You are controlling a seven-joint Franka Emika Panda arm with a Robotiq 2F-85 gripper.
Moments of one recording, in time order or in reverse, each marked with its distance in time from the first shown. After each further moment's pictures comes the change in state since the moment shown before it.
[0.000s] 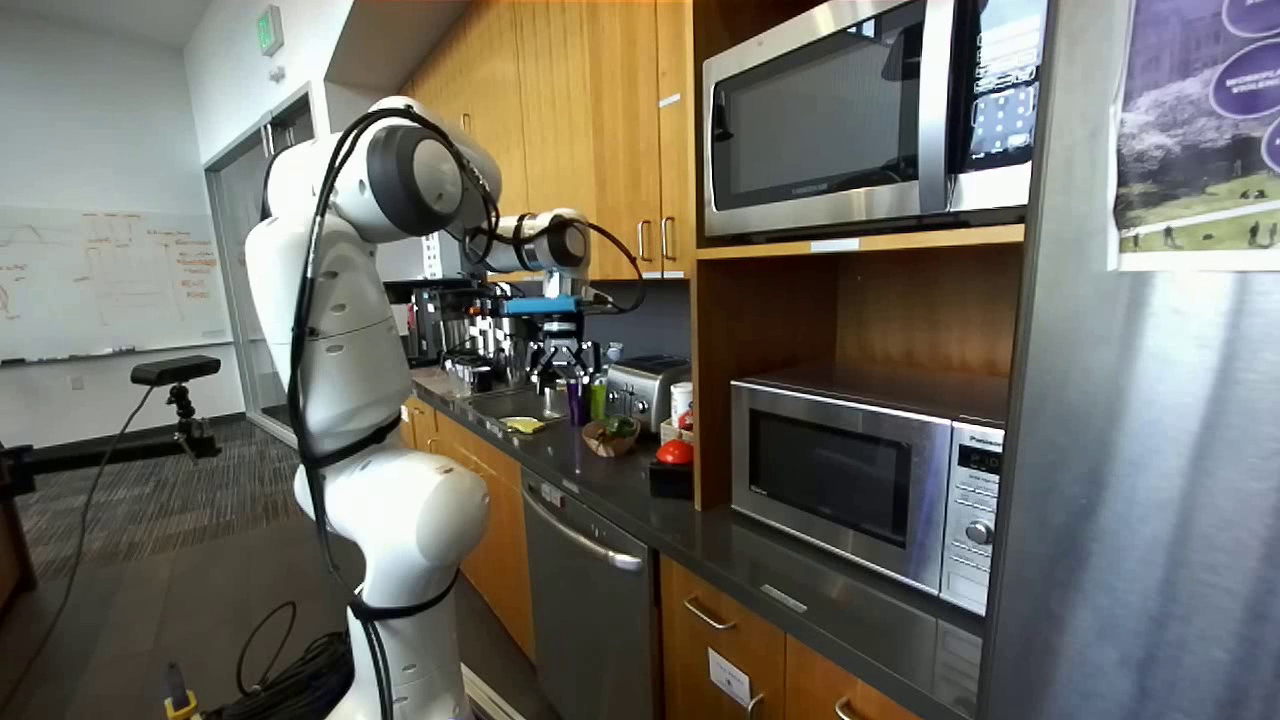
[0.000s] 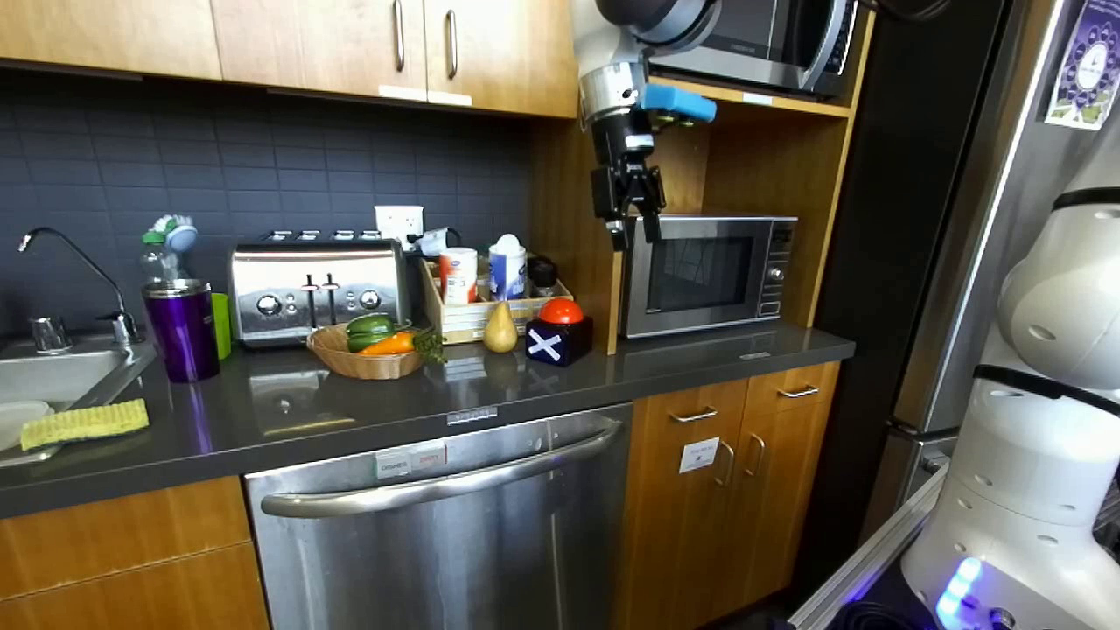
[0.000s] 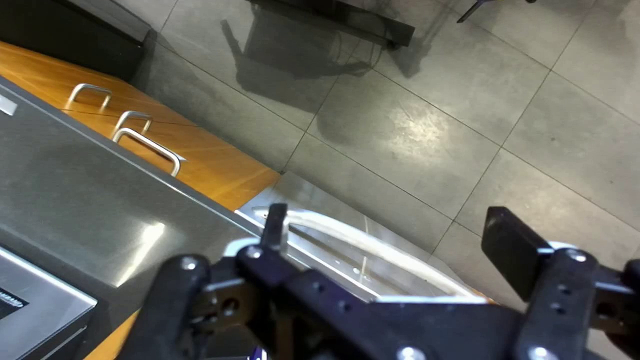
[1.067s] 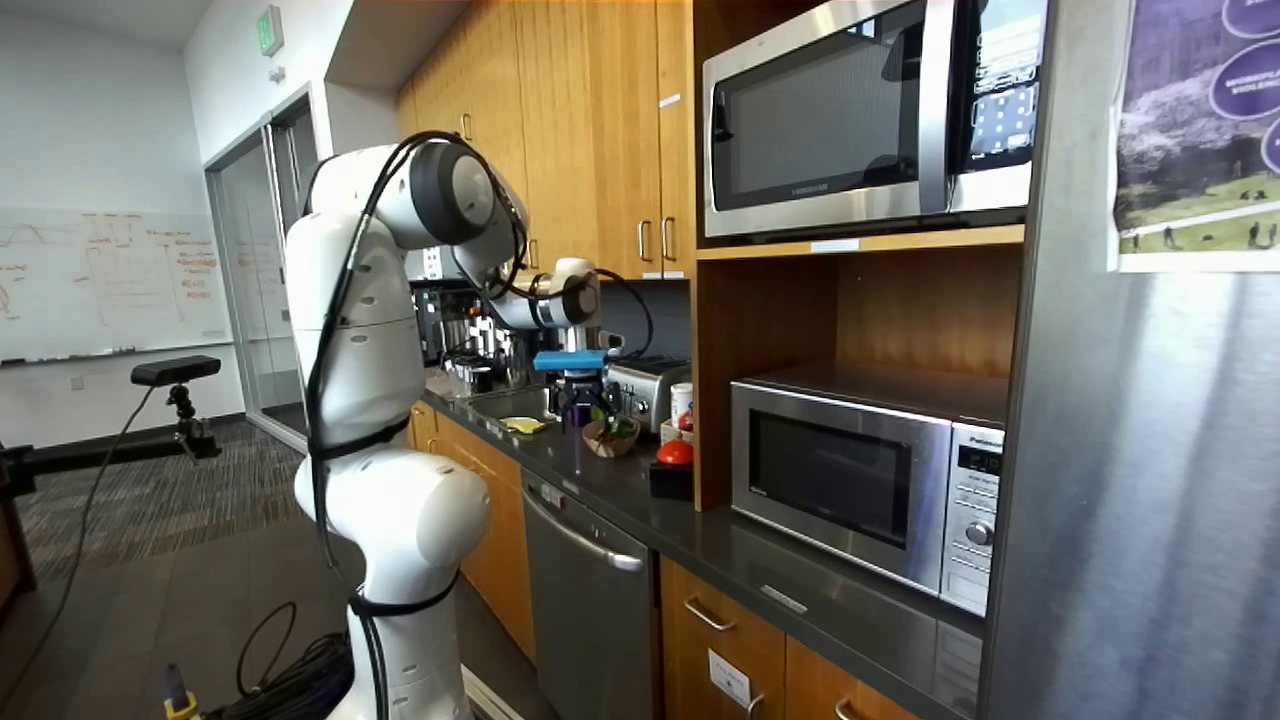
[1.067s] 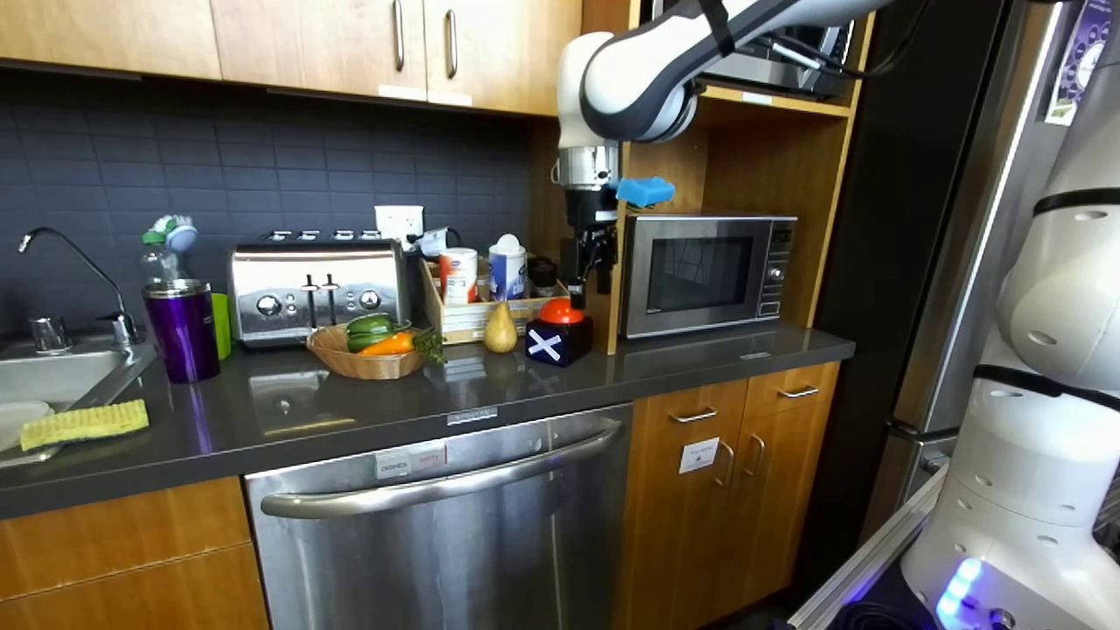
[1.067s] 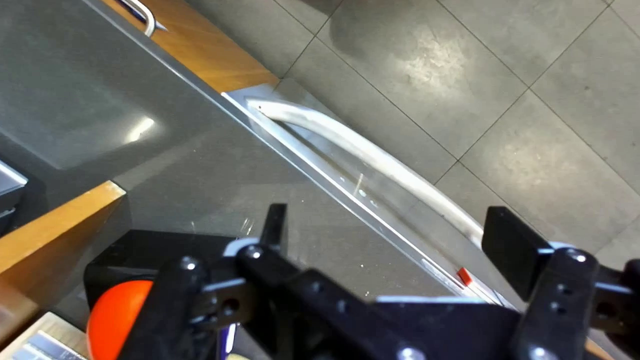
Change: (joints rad) arm 0.002 0.131 -0.006 -0.129 -0.063 0.459 -0.131
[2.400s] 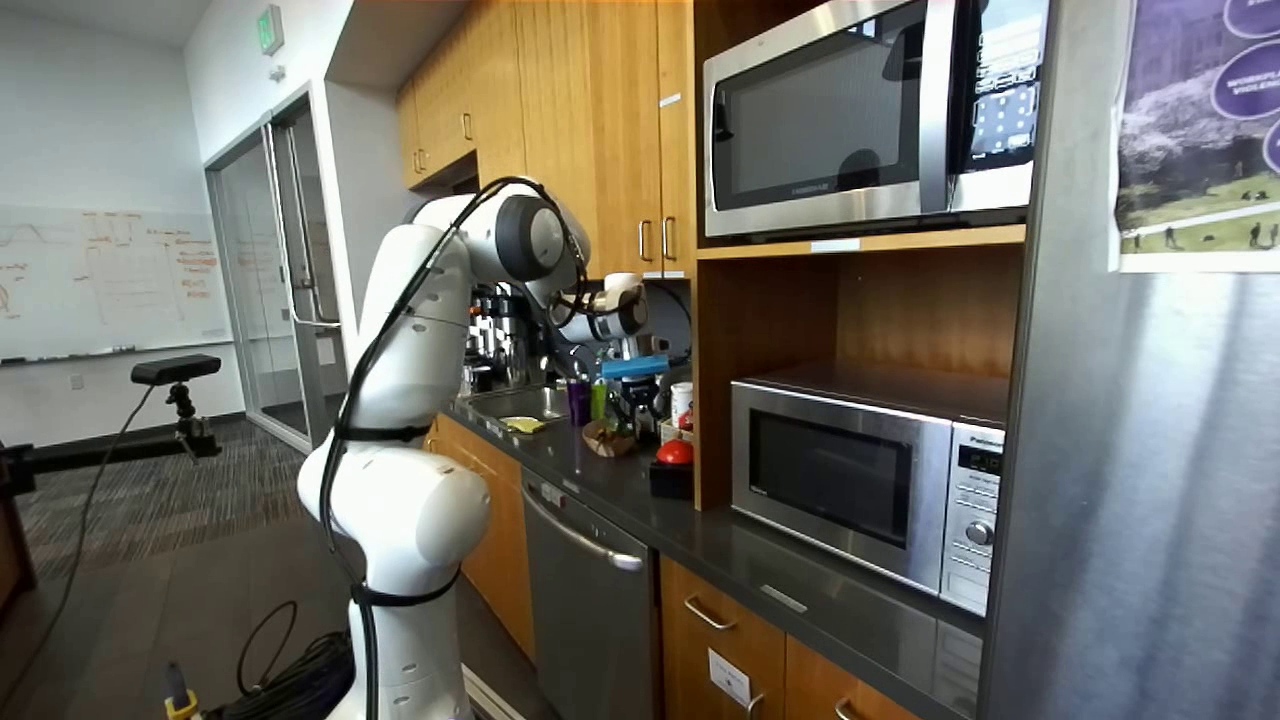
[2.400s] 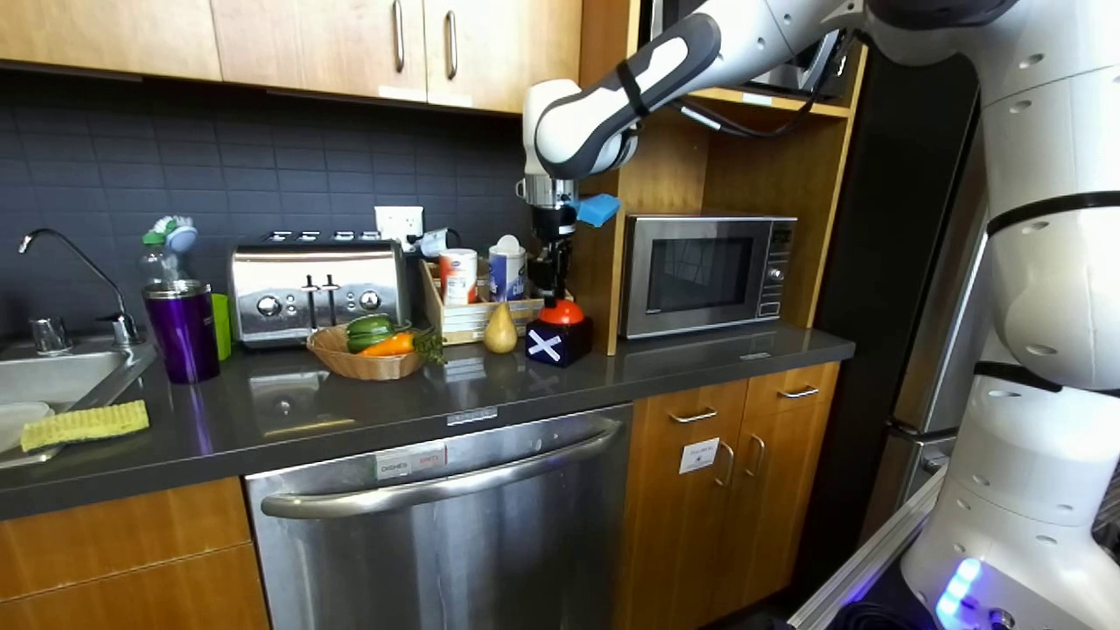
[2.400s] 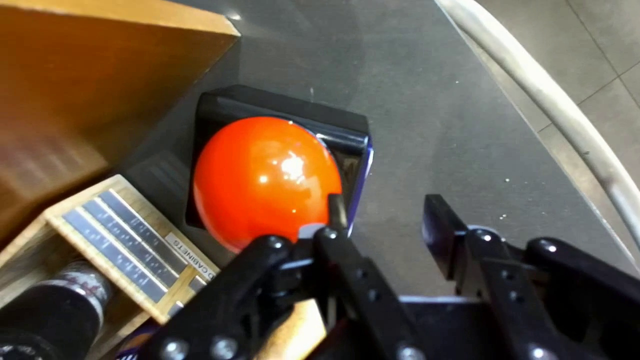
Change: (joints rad) arm -0.019 0.343 -0.079 0.358 -0.162 0.047 -0.168
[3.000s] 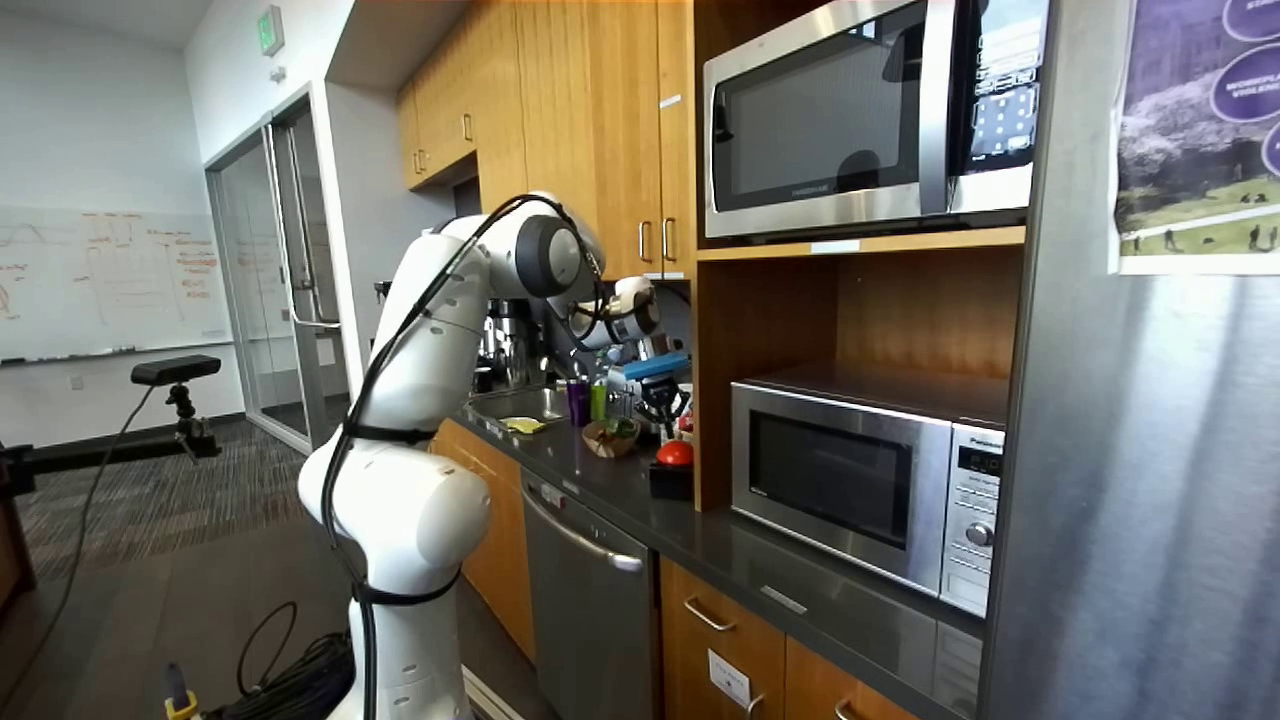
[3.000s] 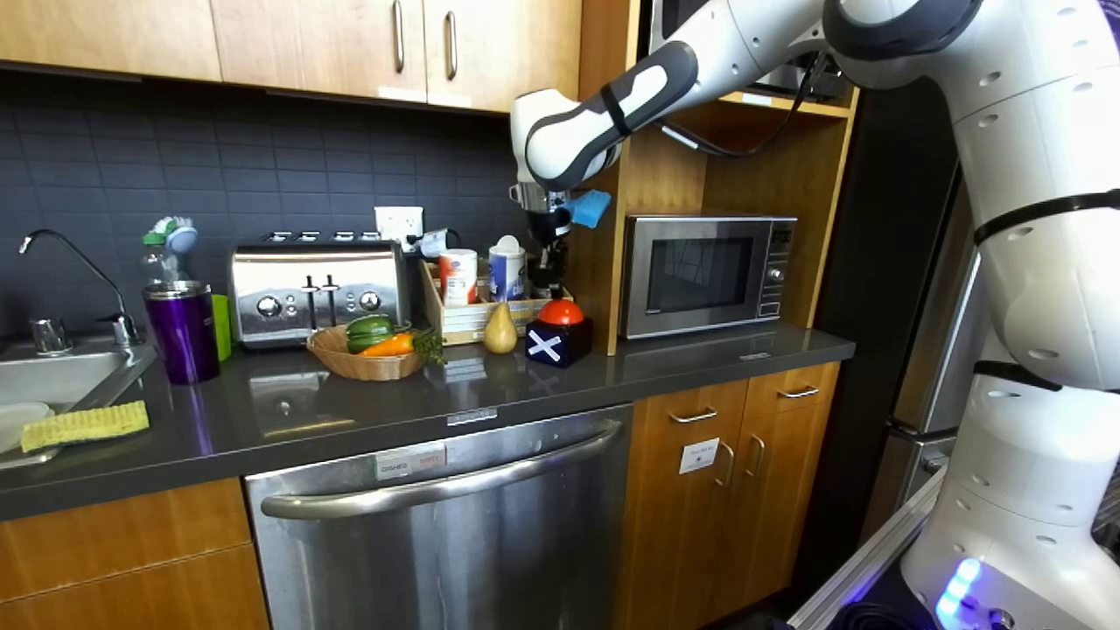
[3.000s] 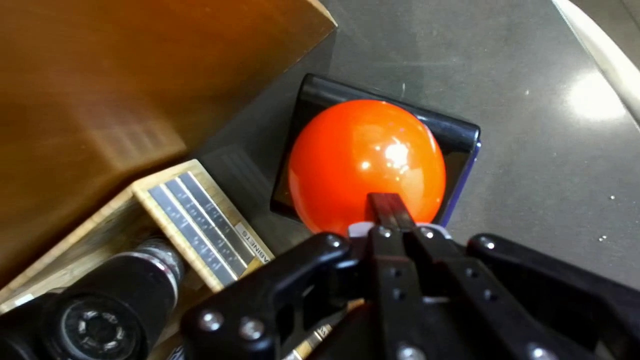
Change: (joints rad) arm 0.001 0.106 -0.024 0.146 -0.133 -0.063 -0.021
